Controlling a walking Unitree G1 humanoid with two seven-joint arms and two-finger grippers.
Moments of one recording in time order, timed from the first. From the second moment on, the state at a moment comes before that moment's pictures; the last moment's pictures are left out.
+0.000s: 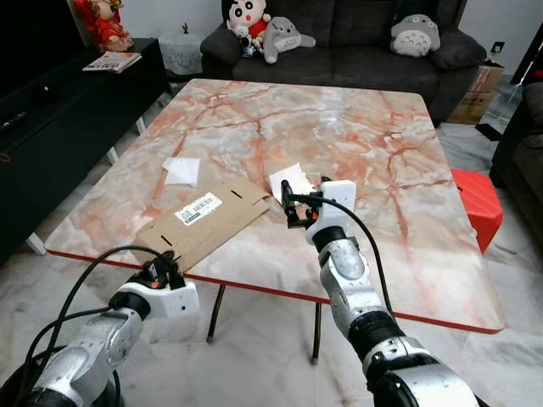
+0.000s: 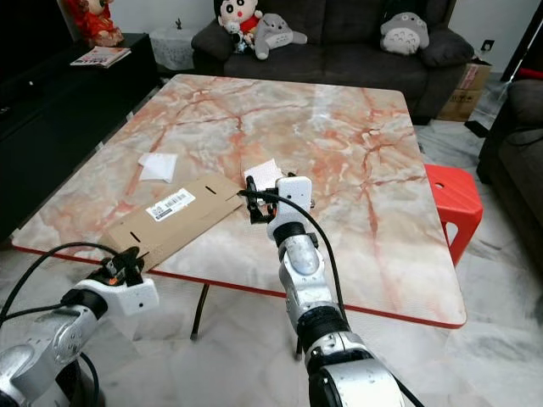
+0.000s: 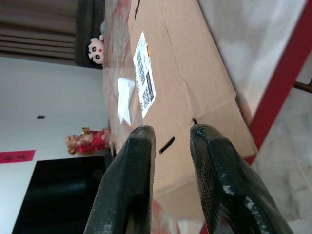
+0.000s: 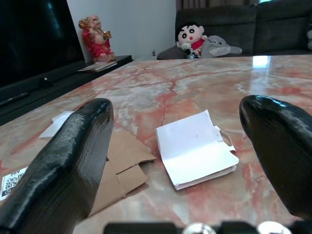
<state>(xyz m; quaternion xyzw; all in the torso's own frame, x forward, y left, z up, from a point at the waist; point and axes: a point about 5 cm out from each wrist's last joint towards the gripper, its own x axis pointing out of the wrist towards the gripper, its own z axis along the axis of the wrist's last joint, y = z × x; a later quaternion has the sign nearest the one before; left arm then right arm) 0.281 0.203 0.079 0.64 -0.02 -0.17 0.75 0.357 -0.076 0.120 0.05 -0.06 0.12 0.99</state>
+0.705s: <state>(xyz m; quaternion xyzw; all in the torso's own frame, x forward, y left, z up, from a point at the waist) 0.316 0.213 0.118 0.61 -0.03 -0.08 0.79 0.357 -0.076 0.120 0.05 -0.06 0.12 0.99</state>
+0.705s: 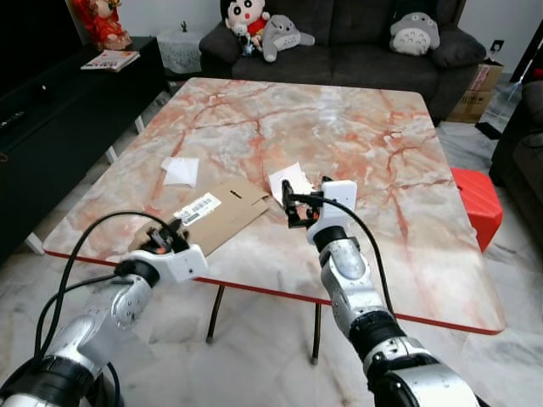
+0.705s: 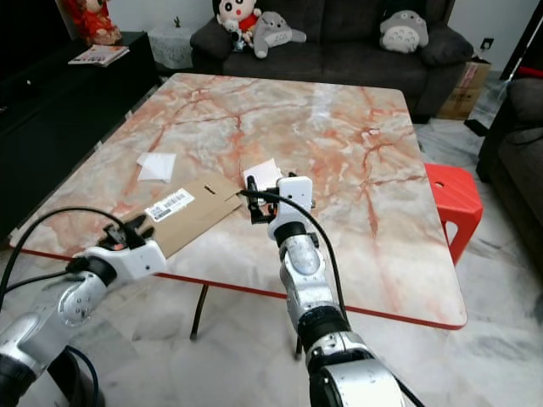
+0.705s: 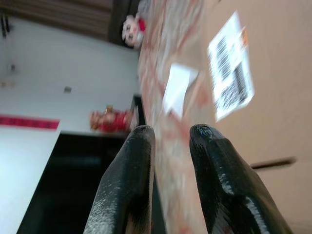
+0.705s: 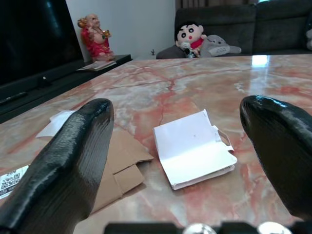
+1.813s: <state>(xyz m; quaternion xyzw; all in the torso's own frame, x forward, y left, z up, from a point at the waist) 0.297 0.200 0.085 0.46 0.08 -0.18 0.86 0.357 -0.076 0.119 0.05 -0.05 0.12 0.99</state>
